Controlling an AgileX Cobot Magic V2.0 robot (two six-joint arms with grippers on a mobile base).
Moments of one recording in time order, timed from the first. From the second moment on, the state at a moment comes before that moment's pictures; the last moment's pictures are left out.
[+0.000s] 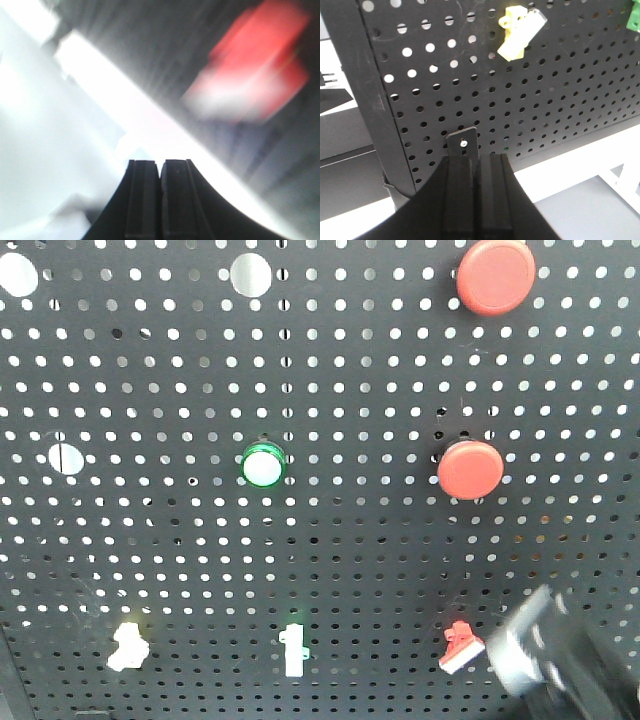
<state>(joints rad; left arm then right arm) -0.38 0.49 -0.27 0.01 0.13 0.03 0.23 1.12 -0.77 0.76 0.79 -0.95</state>
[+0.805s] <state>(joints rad) -0.38 0.49 -0.27 0.01 0.07 0.03 0.23 0.22 -0.22 0.76 -0.05 -0.93</state>
